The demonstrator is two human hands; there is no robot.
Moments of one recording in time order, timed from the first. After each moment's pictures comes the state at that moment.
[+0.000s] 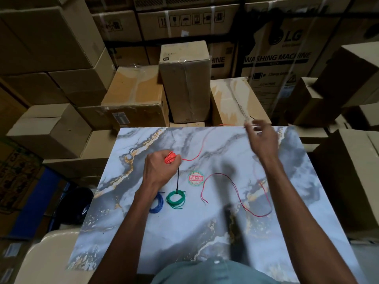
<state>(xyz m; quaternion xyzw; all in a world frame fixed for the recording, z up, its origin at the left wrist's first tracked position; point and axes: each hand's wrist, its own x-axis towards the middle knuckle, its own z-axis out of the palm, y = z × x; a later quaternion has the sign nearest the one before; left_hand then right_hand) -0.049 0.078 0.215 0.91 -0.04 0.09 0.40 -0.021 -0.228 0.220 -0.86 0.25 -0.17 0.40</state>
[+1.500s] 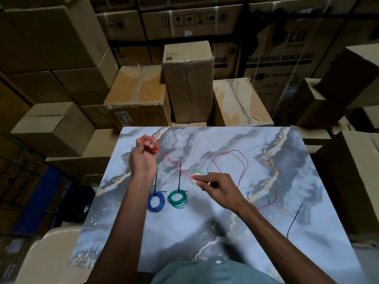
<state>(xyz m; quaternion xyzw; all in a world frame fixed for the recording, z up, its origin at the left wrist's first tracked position) -0.016 0.100 0.217 0.34 0.16 0.06 0.92 -0.110 -0.124 0.164 -0.84 -0.06 0.06 0.54</state>
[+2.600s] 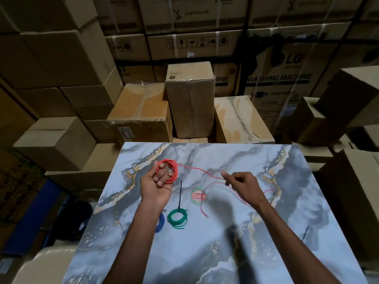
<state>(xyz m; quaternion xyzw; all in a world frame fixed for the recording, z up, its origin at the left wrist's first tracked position) -0.046 0.074 0.230 0.22 0.16 -0.09 0.96 -0.061 -0.193 0.167 -0.85 0.10 0.02 0.52</state>
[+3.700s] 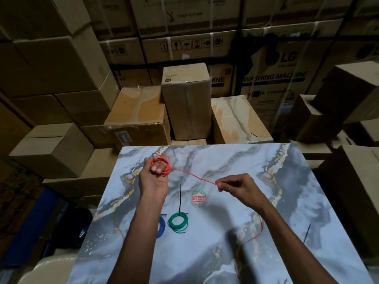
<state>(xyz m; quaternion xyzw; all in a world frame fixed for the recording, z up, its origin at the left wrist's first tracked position) -0.009 0.072 0.231 0.24 0.21 -0.01 0.95 -0.070 -0.187 0.179 -0.79 0.01 0.07 0.61</state>
